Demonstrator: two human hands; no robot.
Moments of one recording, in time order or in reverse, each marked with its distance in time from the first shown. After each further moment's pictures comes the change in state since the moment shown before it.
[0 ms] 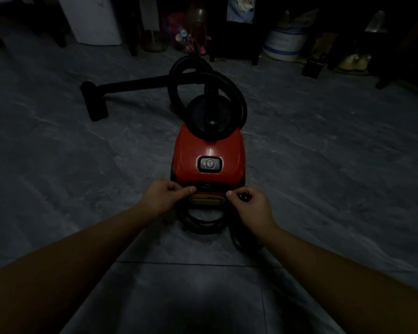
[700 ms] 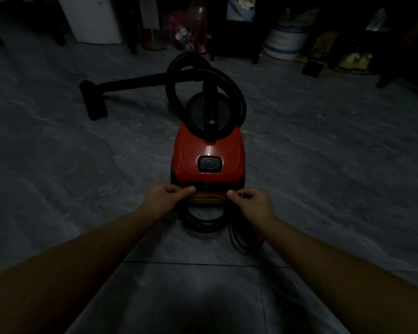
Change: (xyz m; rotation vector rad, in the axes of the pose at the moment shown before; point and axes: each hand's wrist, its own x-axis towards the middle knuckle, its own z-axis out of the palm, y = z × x) left_hand -0.006 -0.005 0.007 -0.197 0.007 -0.102; right_hand 0.011 0.000 -0.002 0.036 -0.052 0.173
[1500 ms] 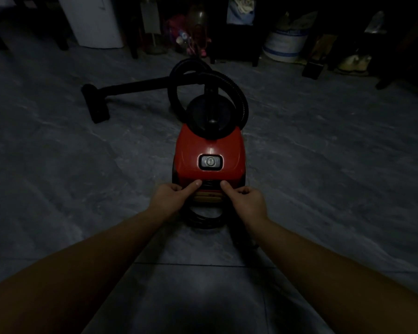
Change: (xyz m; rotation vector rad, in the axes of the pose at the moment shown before) left_hand 0.002 0.010 0.015 0.061 0.121 -0.042; right_hand -0.011 -0.021 0.016 0.081 0.087 0.105
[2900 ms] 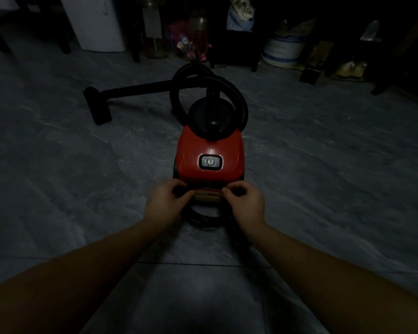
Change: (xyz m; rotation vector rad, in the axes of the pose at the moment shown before) left_hand -0.020 -0.007 -0.011 0.271 0.096 0.427; right_hand -0.004 0.005 0.003 -0.131 0.072 -0.320
